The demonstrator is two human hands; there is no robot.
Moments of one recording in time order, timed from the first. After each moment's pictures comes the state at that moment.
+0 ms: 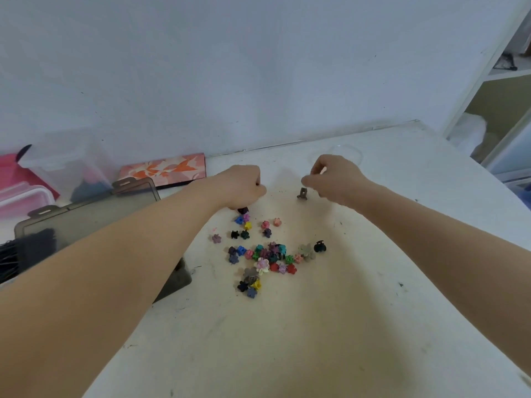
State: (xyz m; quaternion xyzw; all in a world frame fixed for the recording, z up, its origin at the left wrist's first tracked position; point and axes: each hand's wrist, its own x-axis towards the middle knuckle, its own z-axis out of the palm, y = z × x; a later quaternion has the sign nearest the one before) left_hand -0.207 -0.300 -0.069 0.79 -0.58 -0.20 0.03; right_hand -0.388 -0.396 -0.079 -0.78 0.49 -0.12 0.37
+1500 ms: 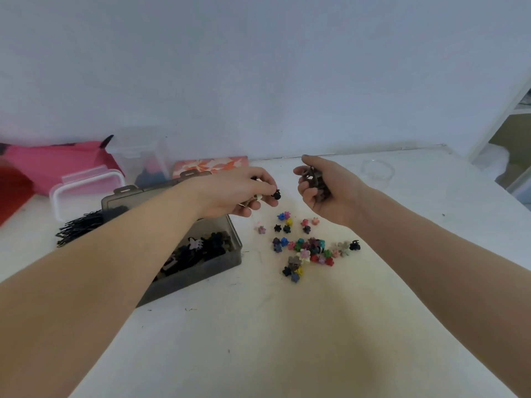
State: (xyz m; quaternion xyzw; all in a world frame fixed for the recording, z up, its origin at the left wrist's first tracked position) left_hand -0.173 -0.199 -0.030 0.72 -0.42 -0.45 0.32; right_hand -0.332 -0.317 -0.046 -0.37 0.36 -0.18 0.84
